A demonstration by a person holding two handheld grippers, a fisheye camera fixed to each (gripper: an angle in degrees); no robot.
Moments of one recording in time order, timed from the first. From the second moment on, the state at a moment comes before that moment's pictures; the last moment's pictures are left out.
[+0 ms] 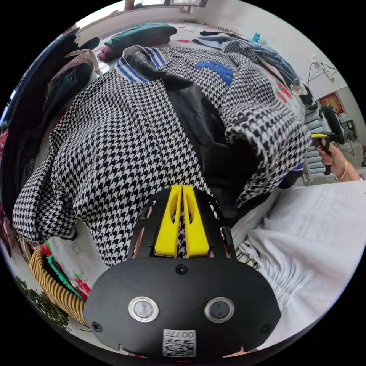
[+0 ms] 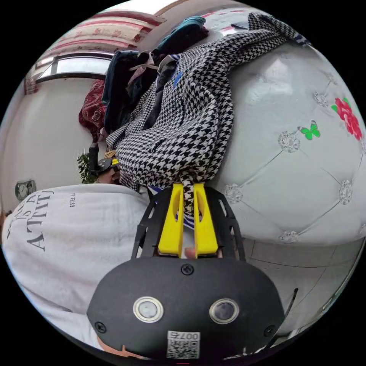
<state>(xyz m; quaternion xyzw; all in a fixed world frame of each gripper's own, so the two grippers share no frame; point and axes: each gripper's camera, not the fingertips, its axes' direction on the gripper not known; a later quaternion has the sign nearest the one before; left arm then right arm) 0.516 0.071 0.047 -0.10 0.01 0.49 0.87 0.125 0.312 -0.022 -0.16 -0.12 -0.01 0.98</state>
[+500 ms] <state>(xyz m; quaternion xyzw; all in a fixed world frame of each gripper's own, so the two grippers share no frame) 0.469 0.051 -0.043 -0.01 0.12 0.46 0.88 0.022 0.307 -0.170 0.03 0.08 -0.12 0.99</state>
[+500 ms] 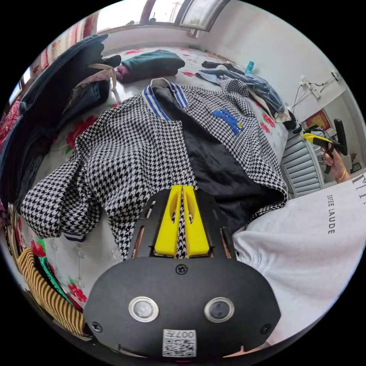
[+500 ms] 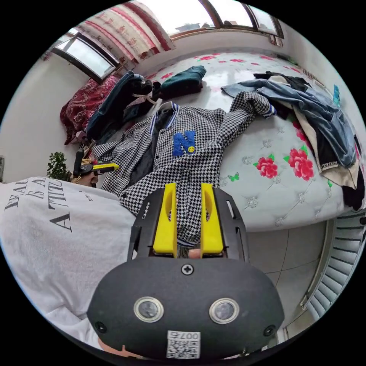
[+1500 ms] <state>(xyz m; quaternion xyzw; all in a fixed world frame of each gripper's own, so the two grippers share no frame) 0.431 -0.168 -0.106 0.12 0.47 0.24 0.84 0.052 0.045 -0.111 0.10 0.13 -0.01 0.99</state>
